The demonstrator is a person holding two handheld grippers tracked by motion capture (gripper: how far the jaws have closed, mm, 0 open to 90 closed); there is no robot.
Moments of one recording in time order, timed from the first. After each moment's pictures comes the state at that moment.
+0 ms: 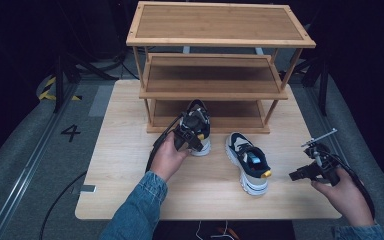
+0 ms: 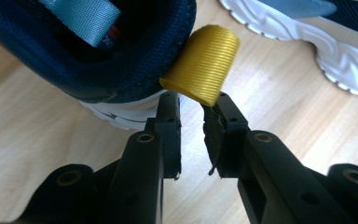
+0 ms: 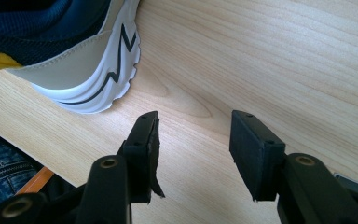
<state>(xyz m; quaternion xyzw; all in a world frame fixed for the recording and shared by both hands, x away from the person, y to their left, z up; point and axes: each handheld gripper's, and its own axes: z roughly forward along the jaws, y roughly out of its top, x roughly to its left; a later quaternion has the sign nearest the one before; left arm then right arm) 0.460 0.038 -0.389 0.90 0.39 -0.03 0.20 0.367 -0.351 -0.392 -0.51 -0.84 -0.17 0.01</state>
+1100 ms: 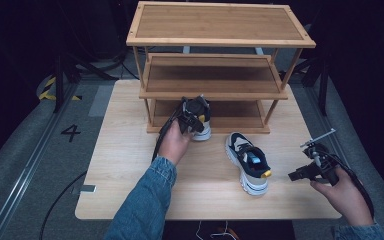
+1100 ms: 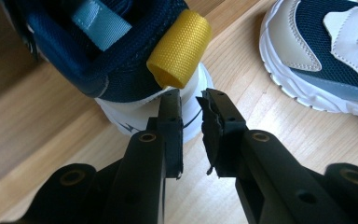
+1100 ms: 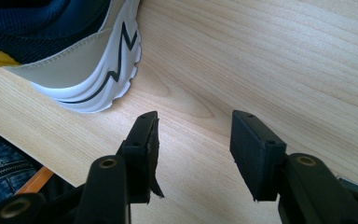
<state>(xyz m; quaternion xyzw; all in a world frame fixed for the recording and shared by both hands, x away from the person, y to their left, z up) 0.498 0.031 -0.381 0.89 0.40 0.05 0.23 0.368 -0.350 -0.394 -0.51 -0.84 -0.17 0.01</state>
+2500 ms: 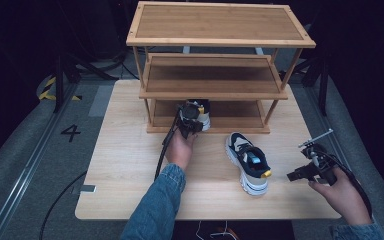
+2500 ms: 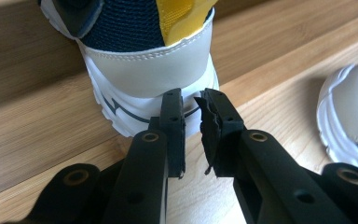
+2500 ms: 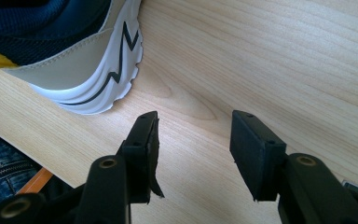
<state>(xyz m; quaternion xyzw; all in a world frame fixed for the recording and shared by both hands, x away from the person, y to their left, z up) 0.506 0.031 -0.427 0.80 0.49 0.11 0.32 0.370 -0.347 -0.397 -0.51 -0.84 -0.17 0.01</state>
